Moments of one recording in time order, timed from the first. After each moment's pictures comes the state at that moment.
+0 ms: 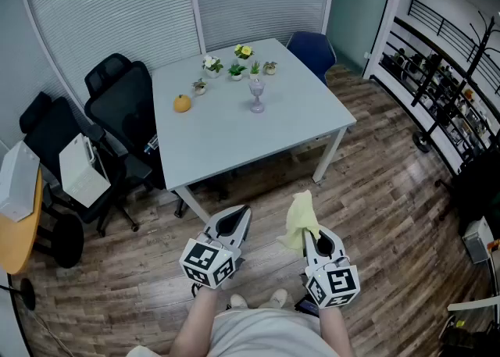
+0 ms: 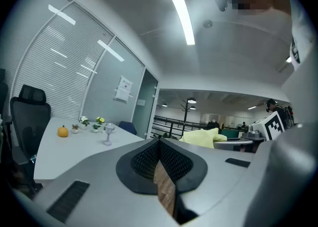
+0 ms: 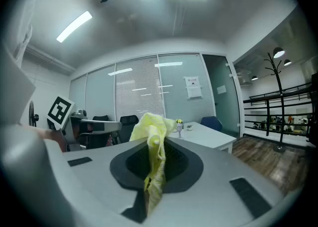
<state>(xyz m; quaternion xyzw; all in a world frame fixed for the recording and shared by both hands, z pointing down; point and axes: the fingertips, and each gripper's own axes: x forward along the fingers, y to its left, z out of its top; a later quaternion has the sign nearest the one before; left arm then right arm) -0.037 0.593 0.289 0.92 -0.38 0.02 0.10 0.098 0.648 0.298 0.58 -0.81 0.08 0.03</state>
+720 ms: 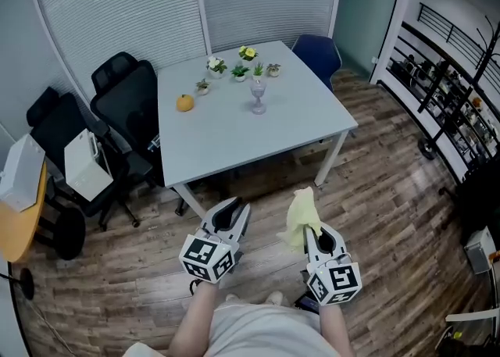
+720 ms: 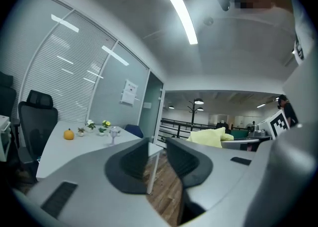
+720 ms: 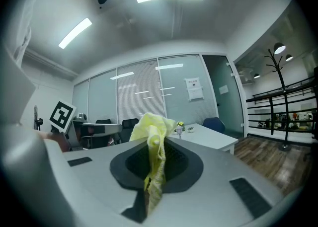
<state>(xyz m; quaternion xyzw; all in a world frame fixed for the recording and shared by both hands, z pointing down) -0.016 0.584 0.286 0.90 -0.42 0.00 0.08 0.133 0.642 0.293 0.56 -0.82 0.08 0.01</state>
